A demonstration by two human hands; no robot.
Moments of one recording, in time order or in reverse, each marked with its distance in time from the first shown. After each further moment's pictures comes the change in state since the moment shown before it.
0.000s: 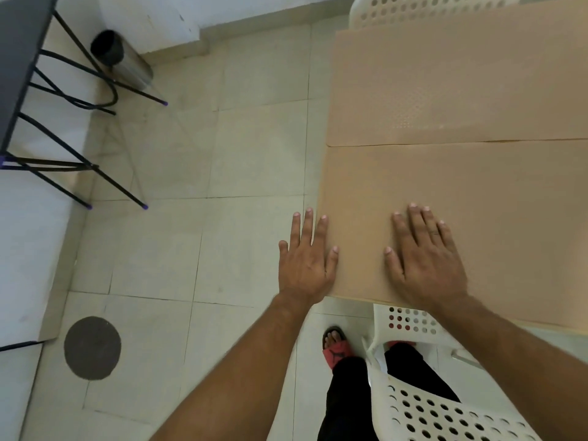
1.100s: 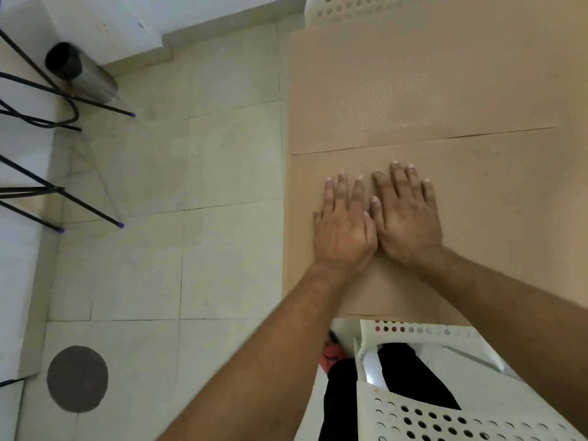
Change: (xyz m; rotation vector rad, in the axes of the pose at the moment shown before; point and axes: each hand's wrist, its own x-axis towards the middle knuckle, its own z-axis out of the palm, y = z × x) left_hand 0.076 0.112 -0.002 -0.196 -0.033 0.090; right_hand 0.076 0.020 -0.022 0.096 -0.047 0.137
